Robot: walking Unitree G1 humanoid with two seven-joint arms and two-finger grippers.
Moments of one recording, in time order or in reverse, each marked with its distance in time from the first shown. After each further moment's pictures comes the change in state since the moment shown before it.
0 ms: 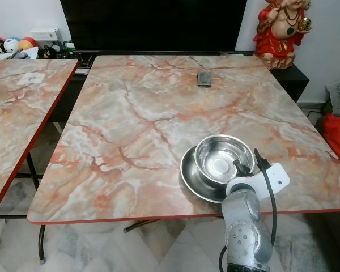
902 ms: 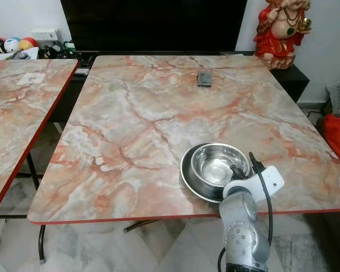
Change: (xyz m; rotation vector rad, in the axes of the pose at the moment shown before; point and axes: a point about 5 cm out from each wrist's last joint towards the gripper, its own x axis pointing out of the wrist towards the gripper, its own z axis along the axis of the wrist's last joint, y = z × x) left arm 0.000 0.000 -0.001 0.003 0.005 -0.003; right arm 0.003 -0.003 -0.009 -0.018 0.043 -0.013
